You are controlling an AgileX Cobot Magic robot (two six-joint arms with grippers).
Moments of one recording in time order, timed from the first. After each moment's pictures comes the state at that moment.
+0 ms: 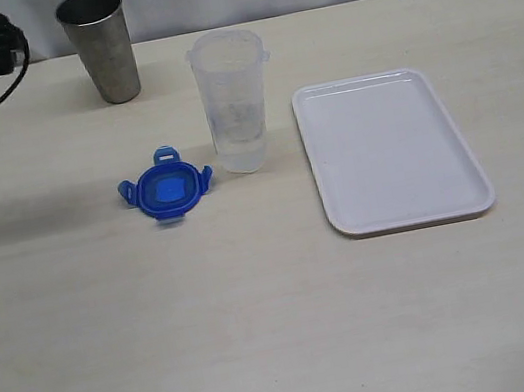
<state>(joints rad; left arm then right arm) -0.20 1.67 -1.18 0.44 0.48 -0.50 -0.11 0.00 0.00 -0.01 0.36 -0.05</state>
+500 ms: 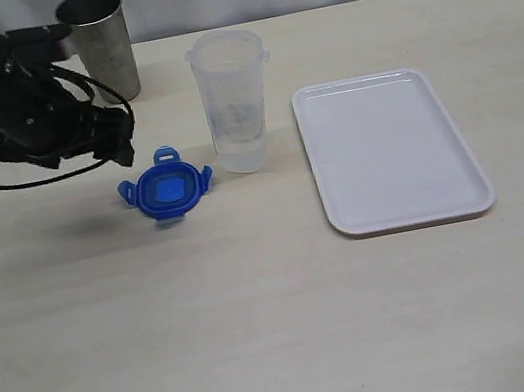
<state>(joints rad) -0.30 1.88 -1.24 -0.14 0.68 0.05 -0.11 0.00 0.00 -0.01 0.36 -0.05</state>
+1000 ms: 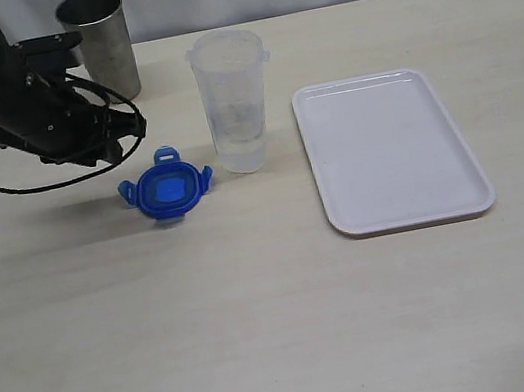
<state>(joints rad) -0.30 1.95 -1.24 -0.19 0.56 0.05 -0.11 0.00 0.00 -0.01 0.36 -0.05</state>
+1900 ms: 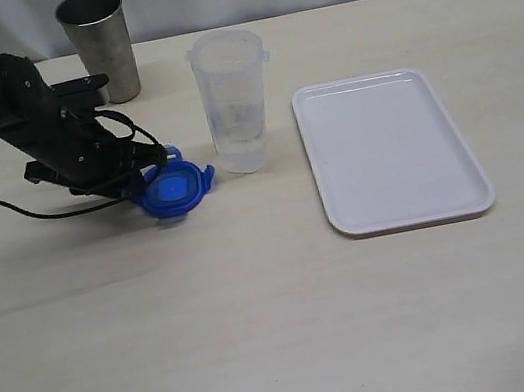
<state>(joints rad) -0.32 2.08 -1.24 -0.31 0.51 0.12 -0.11 0.00 0.00 -0.01 0.36 -0.05</state>
